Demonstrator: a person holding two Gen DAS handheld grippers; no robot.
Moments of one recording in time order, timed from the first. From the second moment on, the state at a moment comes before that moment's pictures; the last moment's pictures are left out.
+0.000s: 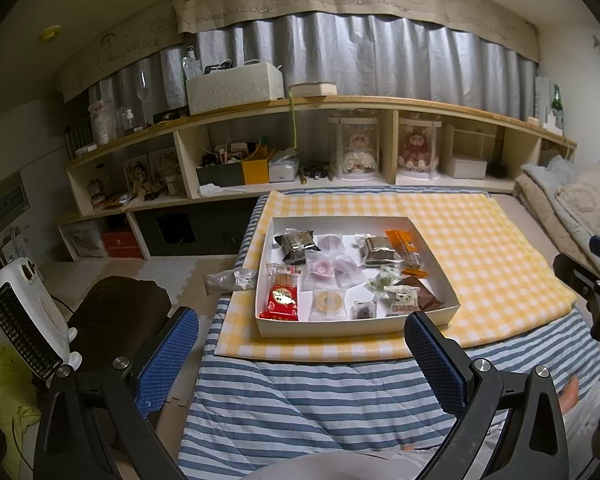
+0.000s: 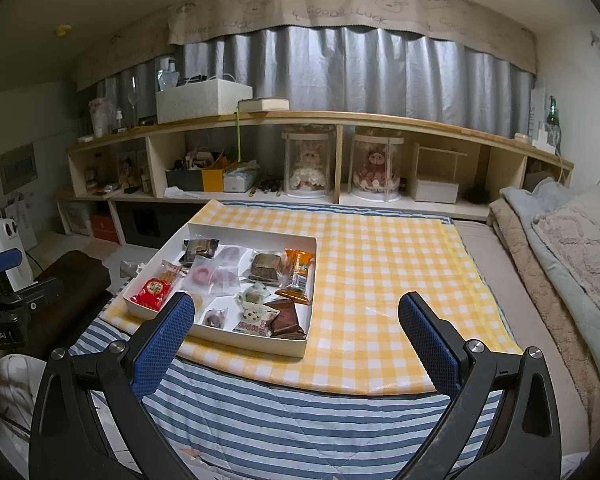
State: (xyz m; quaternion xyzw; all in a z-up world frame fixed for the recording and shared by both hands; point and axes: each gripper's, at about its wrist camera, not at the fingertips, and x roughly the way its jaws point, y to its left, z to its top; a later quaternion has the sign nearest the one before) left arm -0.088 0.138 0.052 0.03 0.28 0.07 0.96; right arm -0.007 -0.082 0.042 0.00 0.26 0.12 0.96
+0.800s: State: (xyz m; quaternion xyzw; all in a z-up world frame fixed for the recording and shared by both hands) left arm -0.087 0.137 0.052 0.03 0.28 0.07 0.96; right arm -0.008 -0.083 0.041 0.01 0.26 0.12 0.96
